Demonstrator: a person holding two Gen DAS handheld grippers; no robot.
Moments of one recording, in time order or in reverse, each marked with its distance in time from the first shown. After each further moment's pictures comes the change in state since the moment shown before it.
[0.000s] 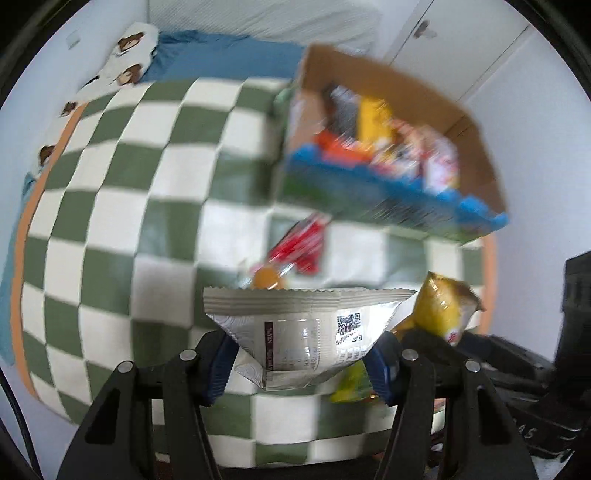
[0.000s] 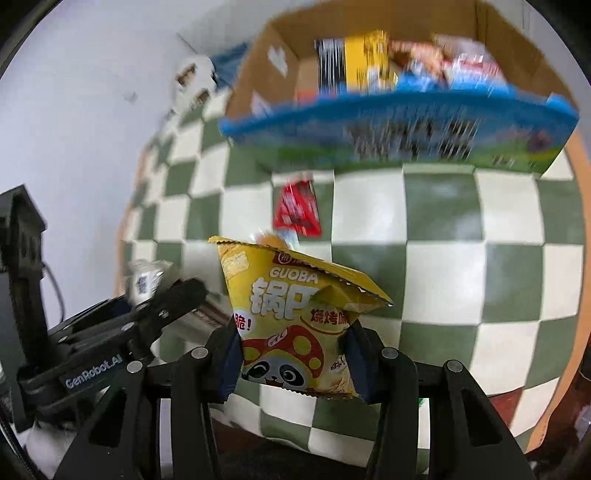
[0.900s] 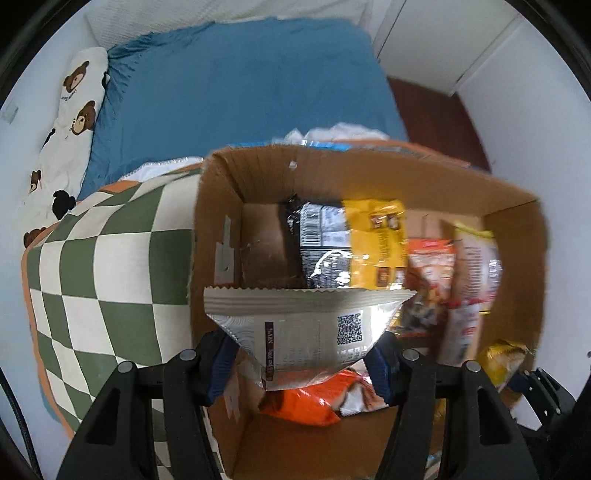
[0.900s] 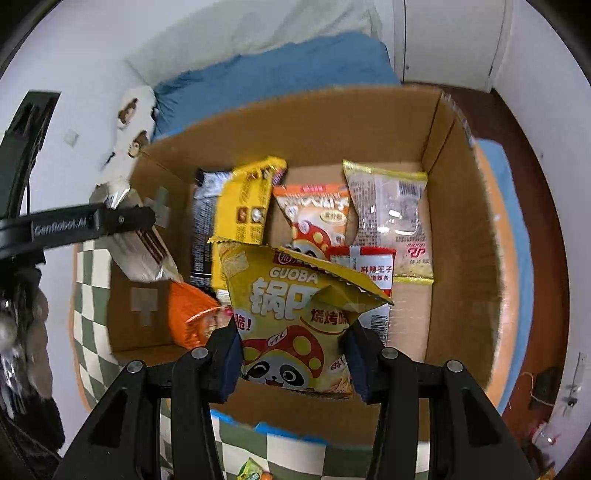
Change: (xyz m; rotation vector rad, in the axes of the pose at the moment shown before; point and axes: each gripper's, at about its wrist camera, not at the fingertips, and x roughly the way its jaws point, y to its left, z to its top) left arm 0.139 -0.065 0.269 0.131 0.211 0.162; right arm 0.011 -0.089 0.225 0.041 -0.005 -0.218
